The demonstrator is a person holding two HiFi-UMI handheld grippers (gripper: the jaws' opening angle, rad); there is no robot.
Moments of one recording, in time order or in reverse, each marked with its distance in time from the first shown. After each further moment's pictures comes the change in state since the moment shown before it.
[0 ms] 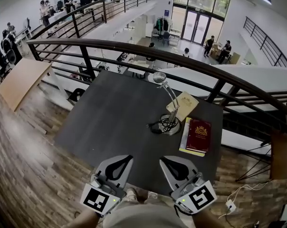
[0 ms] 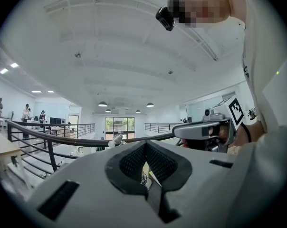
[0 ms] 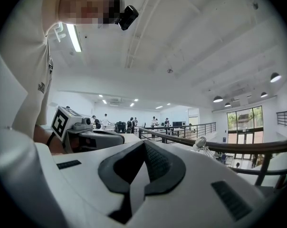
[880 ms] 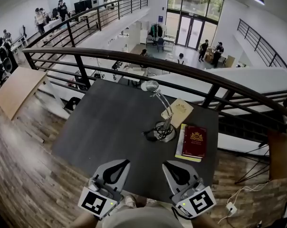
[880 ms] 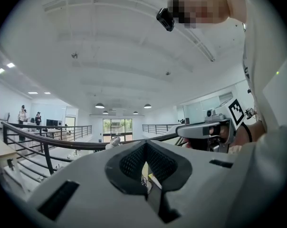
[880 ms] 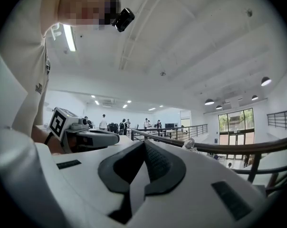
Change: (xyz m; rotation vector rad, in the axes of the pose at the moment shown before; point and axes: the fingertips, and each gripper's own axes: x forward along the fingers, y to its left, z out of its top) left arm 0.015 0.001 0.007 0.019 -0.014 -0.035; right arm -0.016 -0.026 0.003 0.005 -0.009 -0.103
